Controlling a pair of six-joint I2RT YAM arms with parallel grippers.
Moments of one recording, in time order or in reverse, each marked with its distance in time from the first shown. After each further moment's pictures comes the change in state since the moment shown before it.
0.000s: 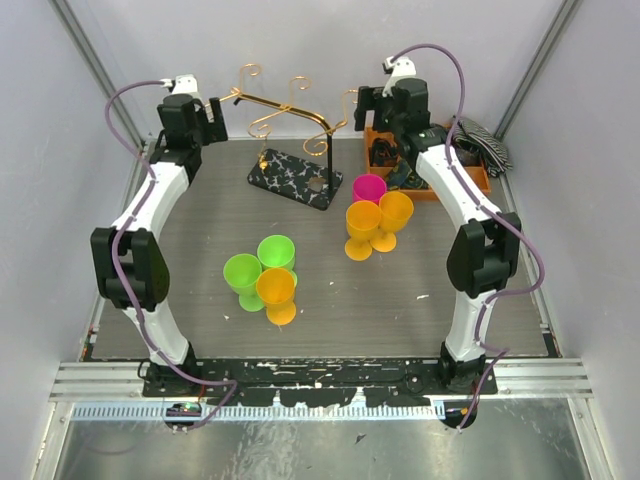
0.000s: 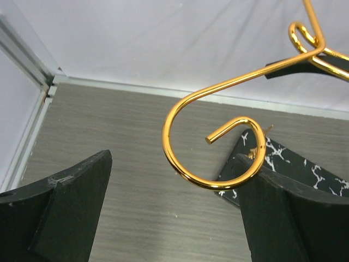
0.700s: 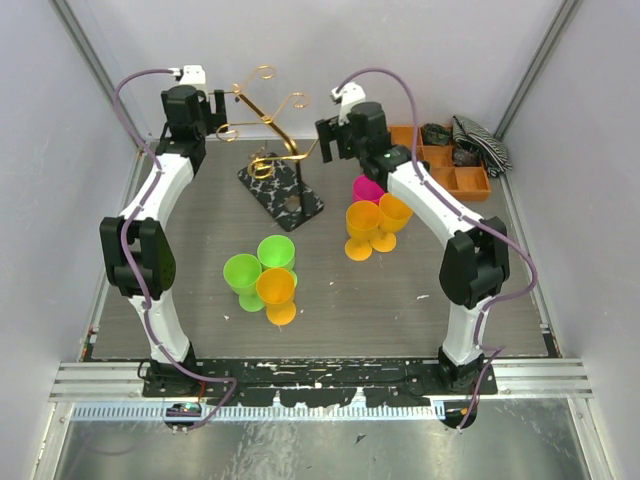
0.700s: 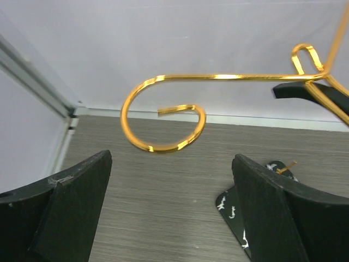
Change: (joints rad) left arm -0.004 0.116 0.137 0.051 -0.037 0.132; right arm 0.189 -0.038 -0.095 -0.004 0.080 -0.145
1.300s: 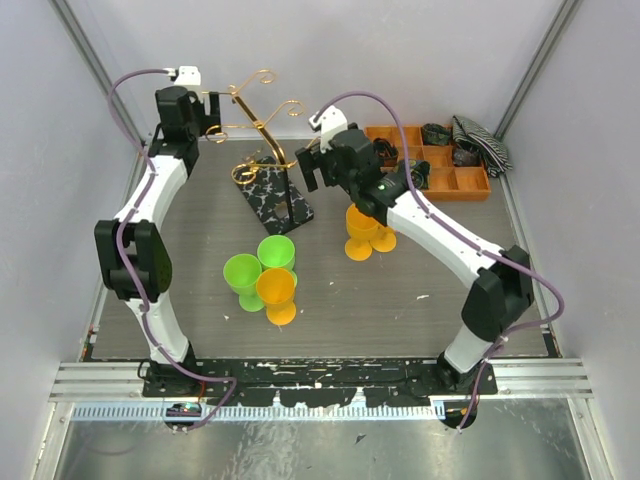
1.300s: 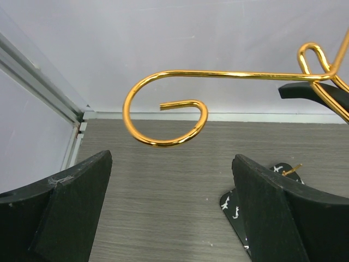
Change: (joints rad) left arm 0.023 -0.018 -0.017 0.005 0.051 0.054; right arm 0.211 -0.214 -0.191 -0.019 0.139 -0.023
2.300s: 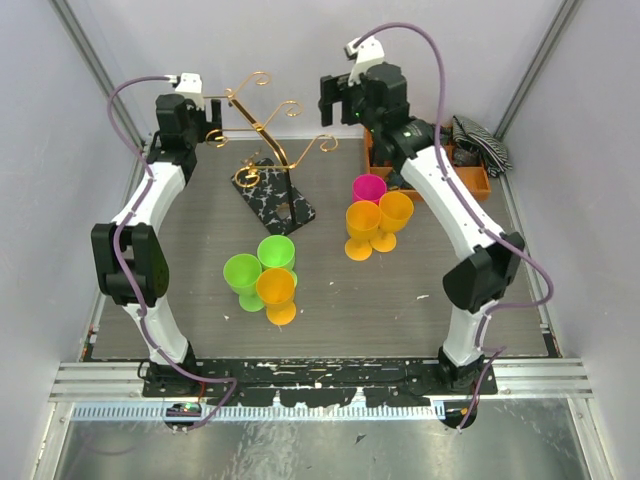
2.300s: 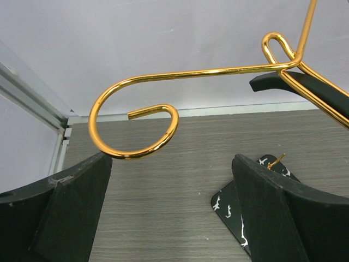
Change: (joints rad) left arm 0.015 -0.051 -0.109 0.067 0.111 0.018; right arm -0.187 0.140 0.479 -0.143 -0.129 0.097
